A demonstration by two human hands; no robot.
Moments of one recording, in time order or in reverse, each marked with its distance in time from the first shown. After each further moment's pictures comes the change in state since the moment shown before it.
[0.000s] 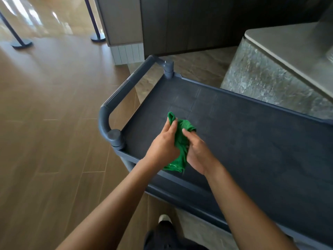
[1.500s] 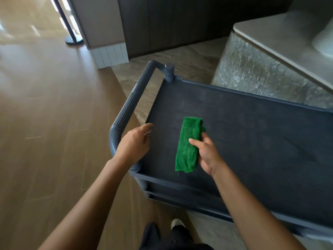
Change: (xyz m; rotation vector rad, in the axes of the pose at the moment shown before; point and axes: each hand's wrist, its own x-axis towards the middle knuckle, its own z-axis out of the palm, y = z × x) left_hand 0.054 -0.132 -0.089 0.141 0.172 0.163; right_hand 0.053 0.011 0.042 -0.117 0.458 -0.105
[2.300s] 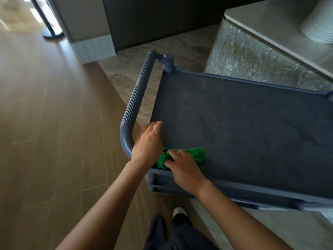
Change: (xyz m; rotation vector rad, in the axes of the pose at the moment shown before) left_hand -0.011 -0.016 0.024 0.024 -0.023 0.048; right_hand -0.034 0.089 0.048 -1.758 -0.259 -0.680
